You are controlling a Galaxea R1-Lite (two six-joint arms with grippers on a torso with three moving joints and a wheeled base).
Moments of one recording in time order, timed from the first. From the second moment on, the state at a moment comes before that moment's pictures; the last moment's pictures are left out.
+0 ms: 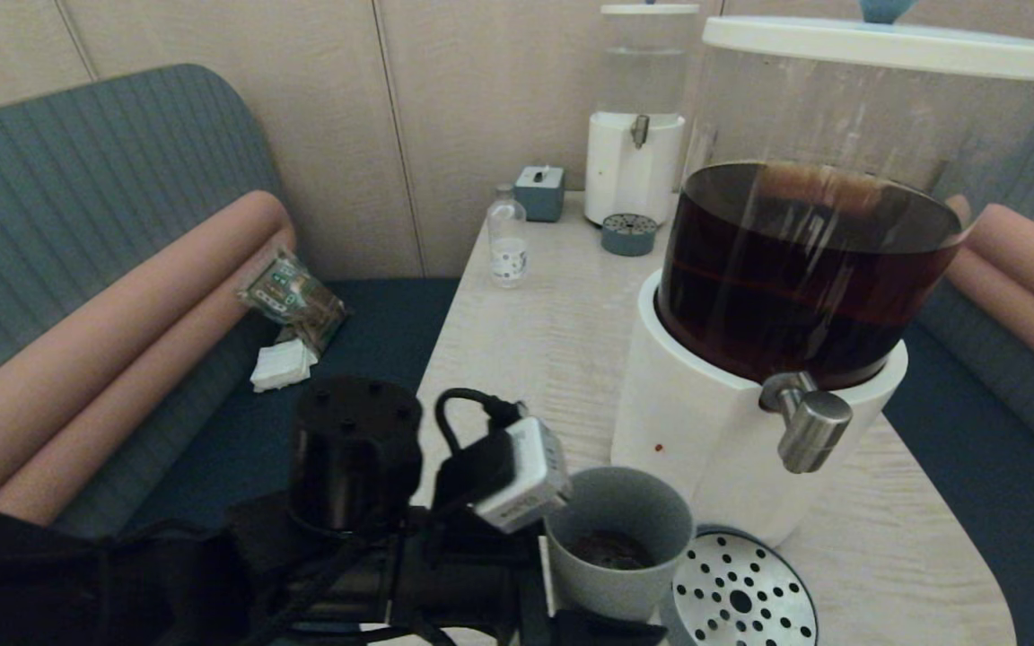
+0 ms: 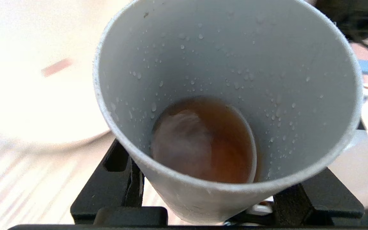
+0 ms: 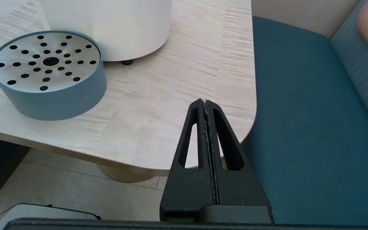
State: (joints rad) left arm -0.76 1.72 -0.61 -0.83 -0.65 0.23; right arm 0.00 0.00 -0.01 0.07 0.04 -0.12
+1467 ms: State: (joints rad) left arm -0.34 2.15 -0.83 -1.31 -0.53 0.05; right arm 0.00 0.00 -0.01 0.07 0.04 -0.12
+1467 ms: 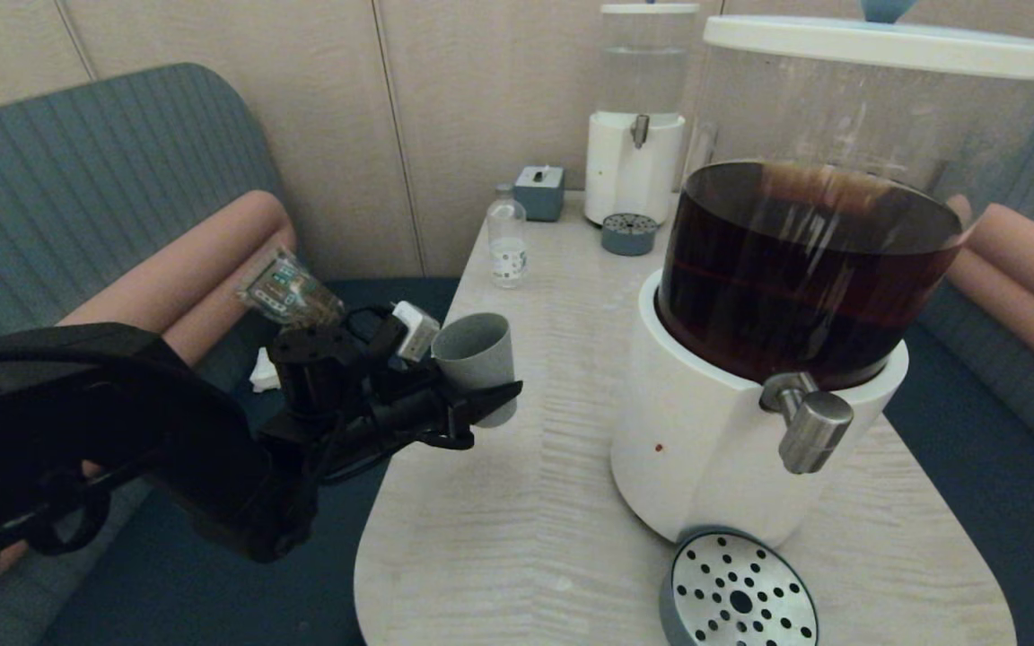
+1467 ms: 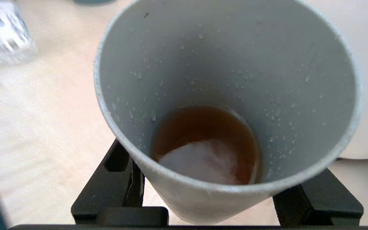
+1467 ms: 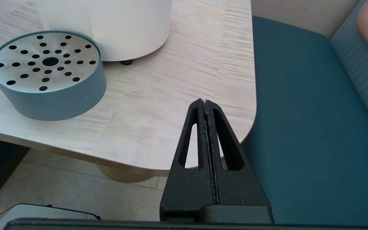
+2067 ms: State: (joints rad) left arm -0.34 2.30 -0.86 -1.32 -0.52 0.05; right arm 0.00 0.00 -0.01 0.07 0.04 -0.12
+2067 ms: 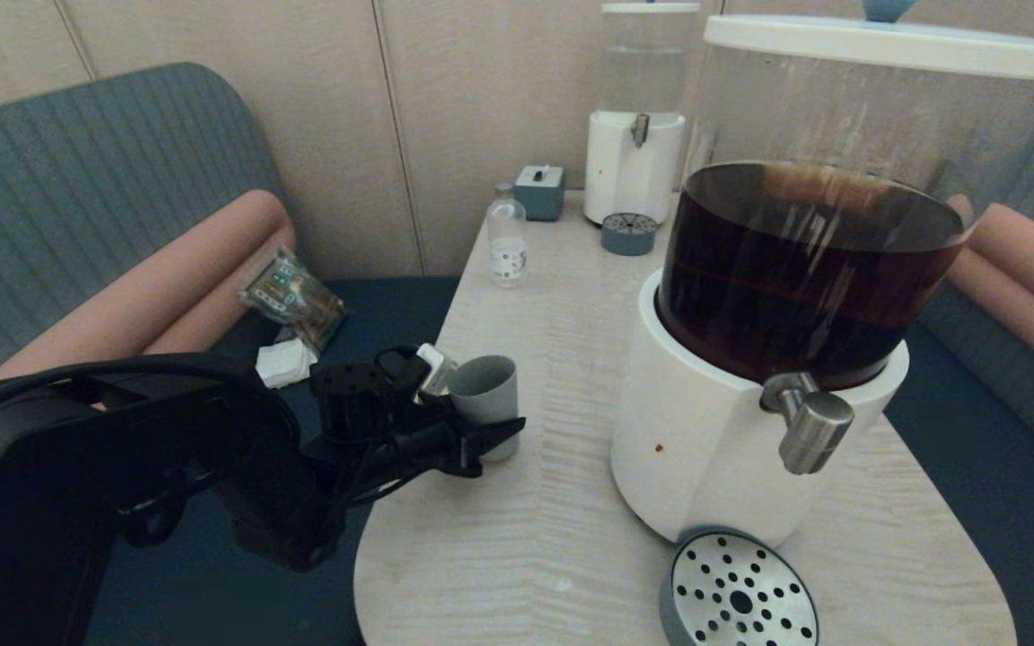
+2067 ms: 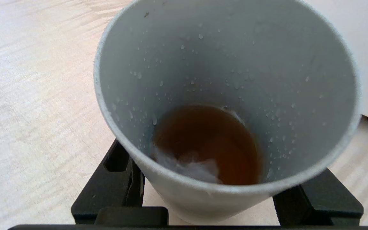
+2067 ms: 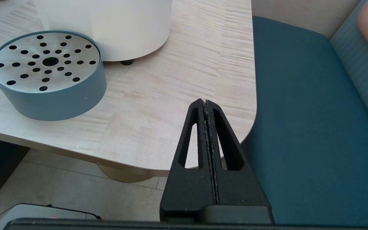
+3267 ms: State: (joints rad) left arm -0.34 2.27 -0.82 -1.32 -0.54 0.07; right arm 0.00 0.00 -0.01 0.07 0.04 -0.12
